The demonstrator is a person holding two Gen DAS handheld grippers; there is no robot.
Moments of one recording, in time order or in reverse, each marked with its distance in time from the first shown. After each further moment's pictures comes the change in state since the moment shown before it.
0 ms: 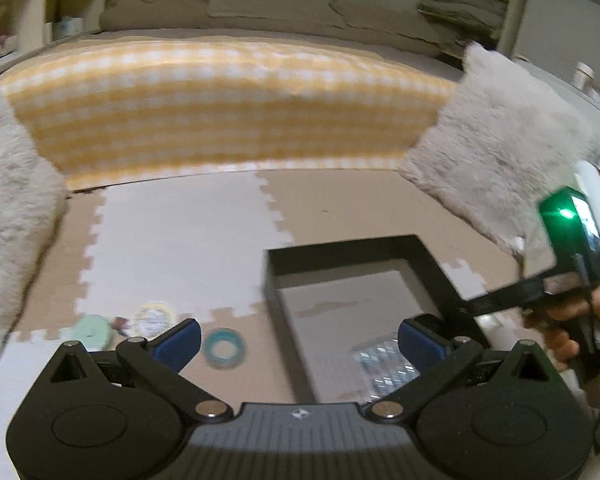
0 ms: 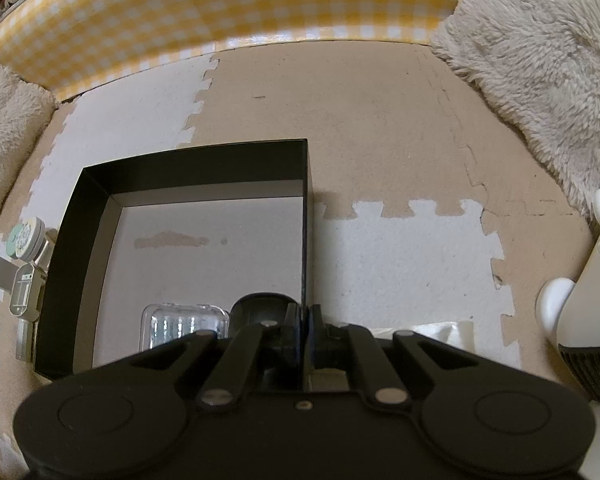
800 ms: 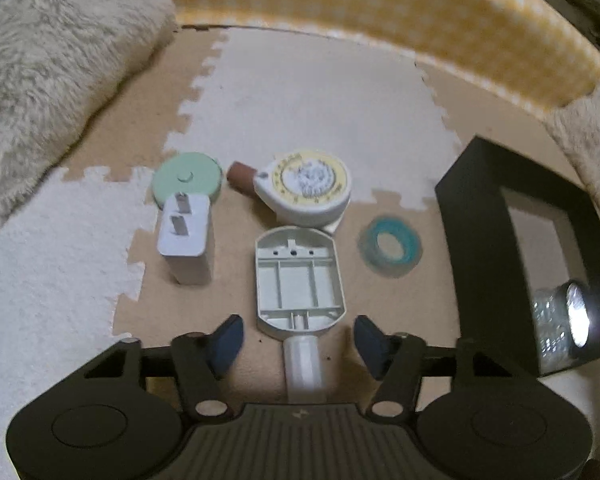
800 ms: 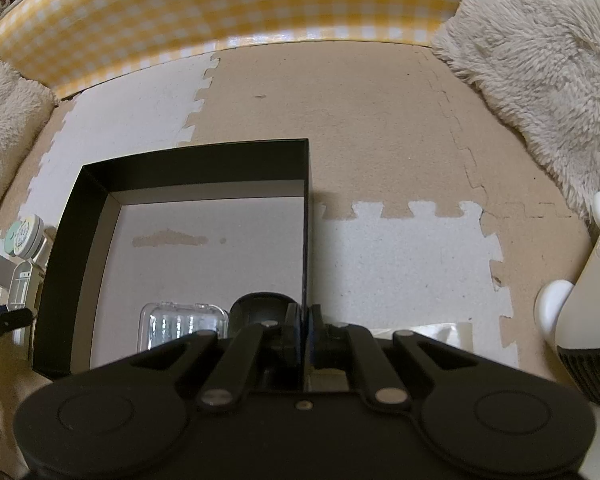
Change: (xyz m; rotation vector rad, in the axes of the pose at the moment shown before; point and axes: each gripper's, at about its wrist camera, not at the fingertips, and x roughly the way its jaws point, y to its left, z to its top) left arm 0.078 0.095 -0.058 -0.261 0.293 0.173; right arm 0.000 0.002 -0.001 -0.007 0.000 -0.006
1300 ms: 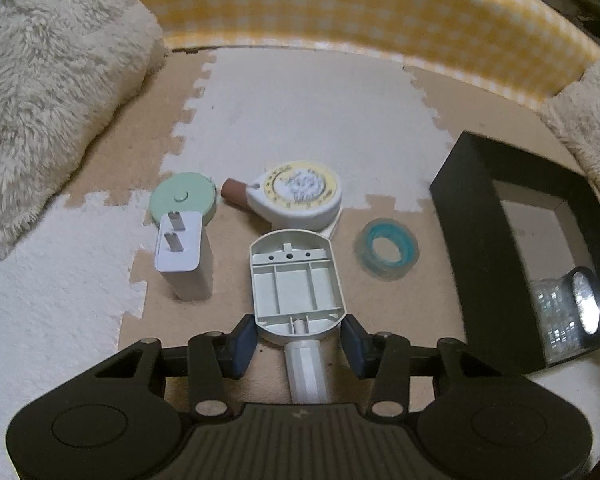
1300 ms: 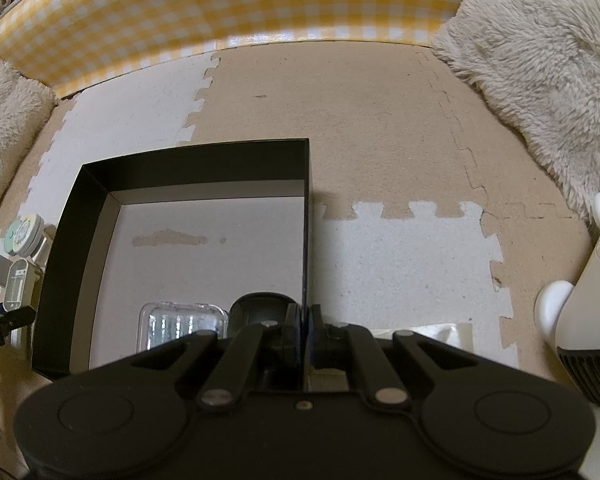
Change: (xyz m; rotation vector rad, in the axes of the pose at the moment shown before) left arm -0.008 -0.010 -0.003 0.059 -0.062 0.031; right arm 0.000 0.001 0.000 -0.002 0.001 -0.002
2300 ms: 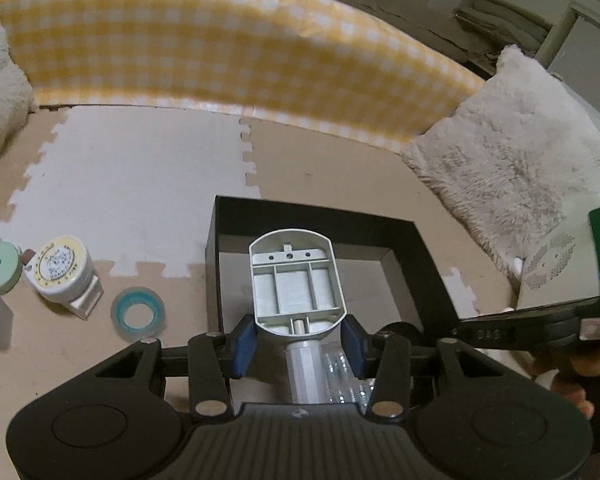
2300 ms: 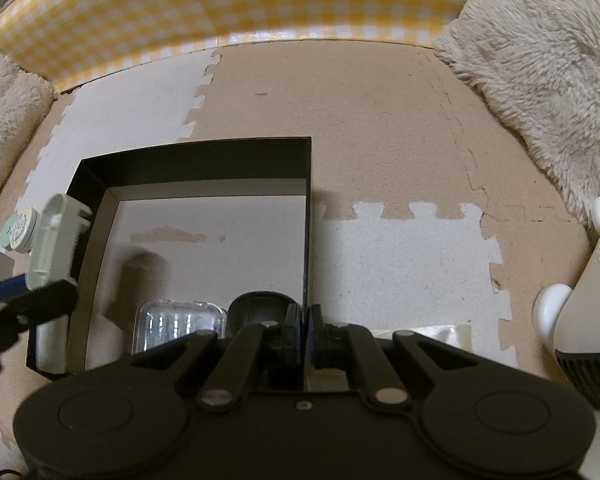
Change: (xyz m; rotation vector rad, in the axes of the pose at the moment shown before) left arm -0.021 -0.116 0.018 0.020 -0.132 -0.295; right arm 0.002 0.003 0.000 -0.016 0.004 -0.011
